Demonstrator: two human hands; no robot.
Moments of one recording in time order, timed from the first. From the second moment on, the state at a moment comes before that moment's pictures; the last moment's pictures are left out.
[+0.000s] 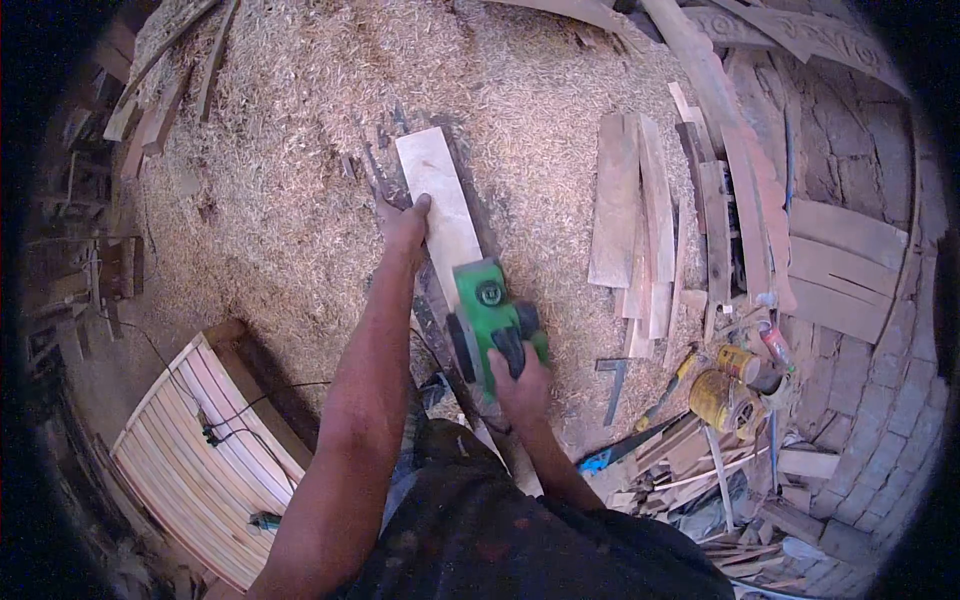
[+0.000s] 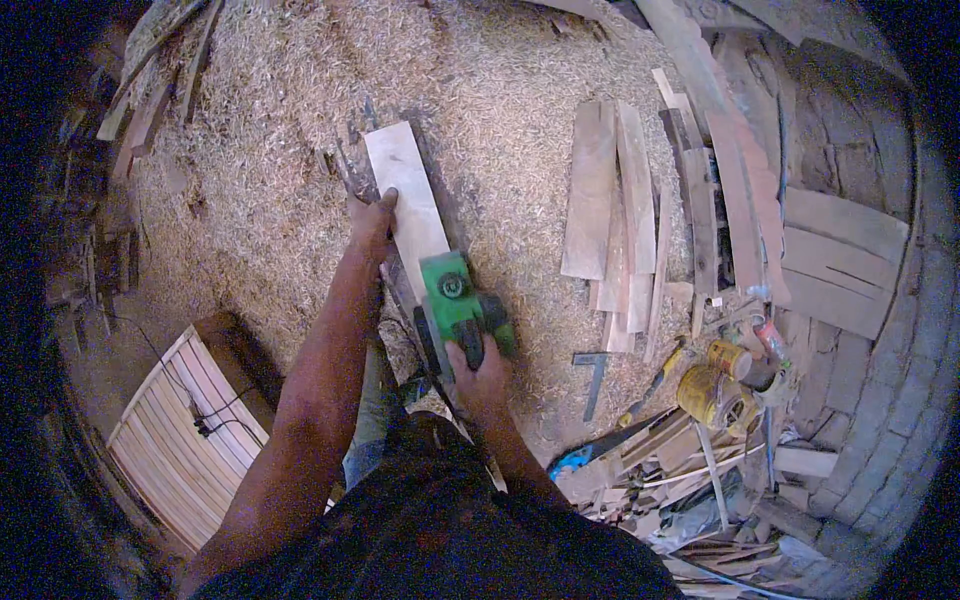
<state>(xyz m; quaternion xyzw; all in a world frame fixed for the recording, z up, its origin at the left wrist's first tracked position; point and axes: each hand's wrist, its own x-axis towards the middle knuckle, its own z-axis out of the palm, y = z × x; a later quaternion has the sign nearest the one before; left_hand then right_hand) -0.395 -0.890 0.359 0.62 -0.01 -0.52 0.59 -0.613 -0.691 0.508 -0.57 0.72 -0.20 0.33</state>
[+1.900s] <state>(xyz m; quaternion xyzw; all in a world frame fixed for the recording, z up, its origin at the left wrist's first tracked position) -0.390 -0.892 0.346 0.67 -0.06 -0.49 0.55 -0.614 -0.708 0.506 -0.62 0.68 -0.20 0.33</state>
